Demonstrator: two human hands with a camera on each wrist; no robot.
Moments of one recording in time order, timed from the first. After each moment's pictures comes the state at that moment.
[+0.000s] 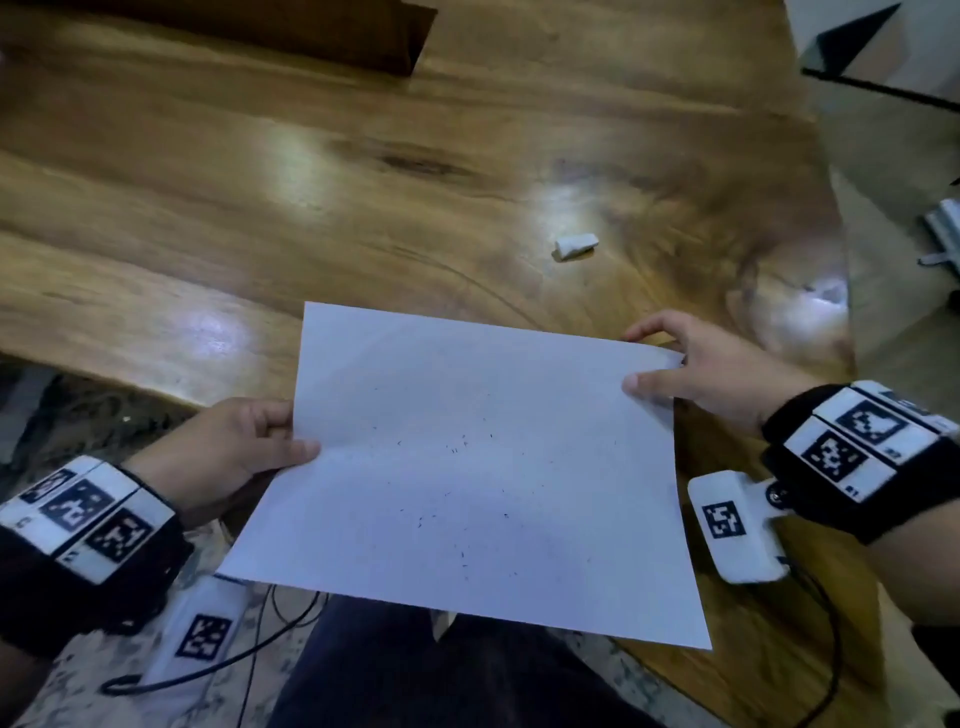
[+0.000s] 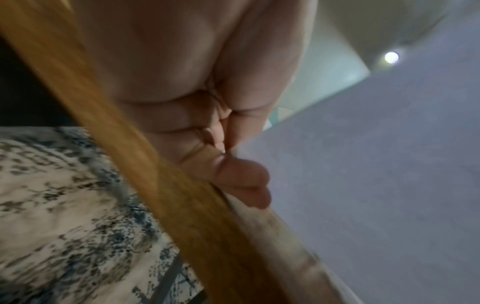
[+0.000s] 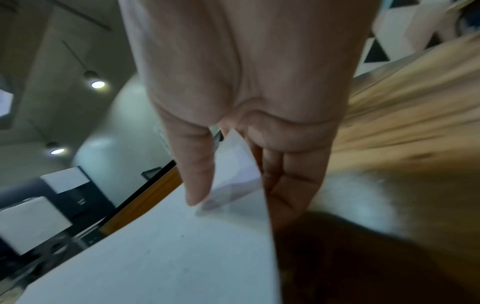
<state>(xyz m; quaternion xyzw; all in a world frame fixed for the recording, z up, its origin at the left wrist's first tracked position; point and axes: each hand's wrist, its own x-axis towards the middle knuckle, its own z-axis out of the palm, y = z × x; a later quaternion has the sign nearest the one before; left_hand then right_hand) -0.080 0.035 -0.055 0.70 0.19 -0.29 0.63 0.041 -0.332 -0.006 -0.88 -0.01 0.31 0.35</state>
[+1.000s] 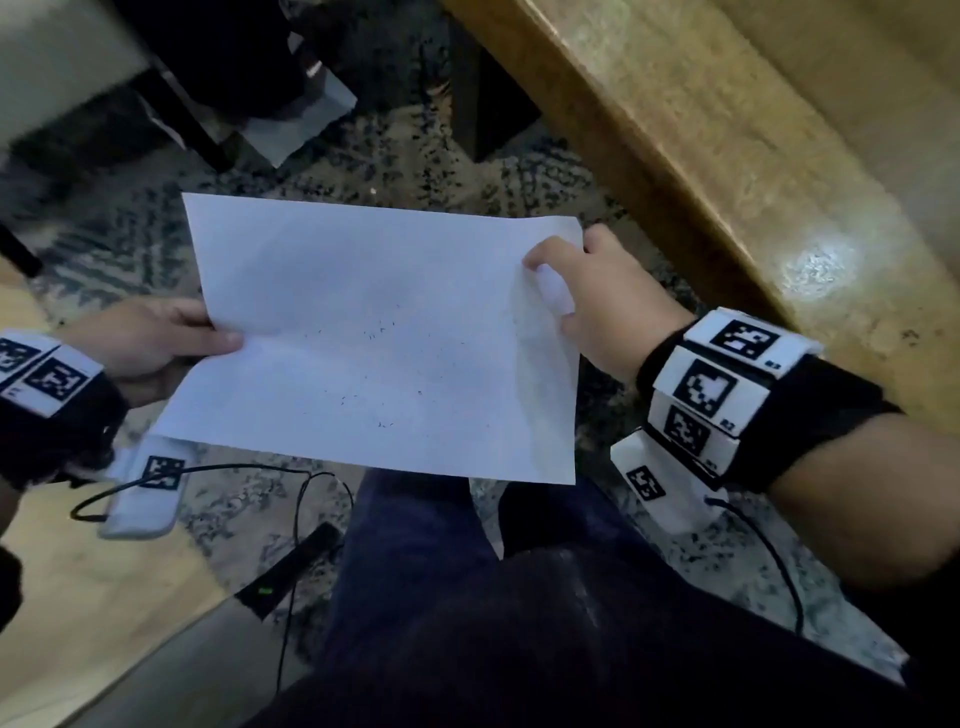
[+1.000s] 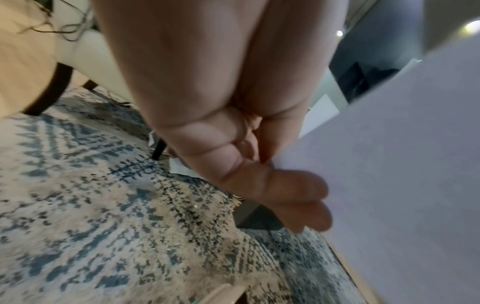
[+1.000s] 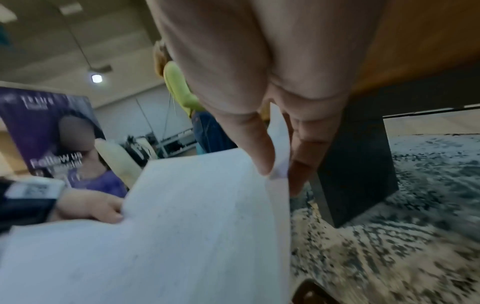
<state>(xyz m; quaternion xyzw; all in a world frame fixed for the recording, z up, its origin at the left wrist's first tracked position) -0.380 0.288 -0.188 0.52 0.50 -0.08 0.69 -0.096 0.056 -0.117 -0.83 -0.47 0.28 0.07</state>
